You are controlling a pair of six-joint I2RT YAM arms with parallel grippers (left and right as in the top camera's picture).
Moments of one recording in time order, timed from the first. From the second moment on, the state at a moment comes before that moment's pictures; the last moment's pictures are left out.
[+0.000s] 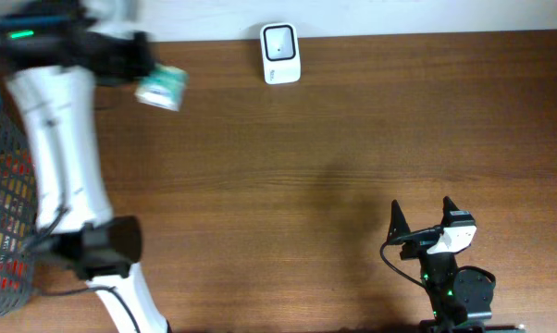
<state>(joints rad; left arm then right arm) 0.02 2.09 2.50 -1.49 0.36 -0.02 0.03 0.01 0.01 -0.07 -0.05 0.11</state>
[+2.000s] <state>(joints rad) 0.86 2.17 2.21 -1.26 -0.19 0.00 0.03 0.01 0.01 -0.07 -0.05 0.11</state>
